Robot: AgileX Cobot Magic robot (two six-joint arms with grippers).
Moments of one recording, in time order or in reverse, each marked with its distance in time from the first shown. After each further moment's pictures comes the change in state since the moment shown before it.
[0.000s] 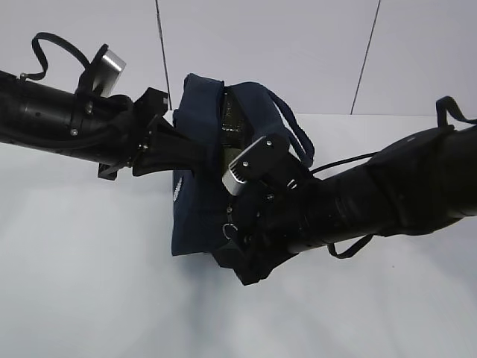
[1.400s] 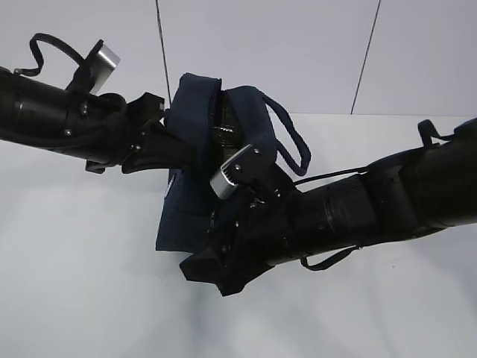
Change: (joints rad) left arm -0.002 -0.029 0.000 0.080 -0.079 -0.003; right arm 0.000 0.069 0.000 0.262 0.218 -0.216
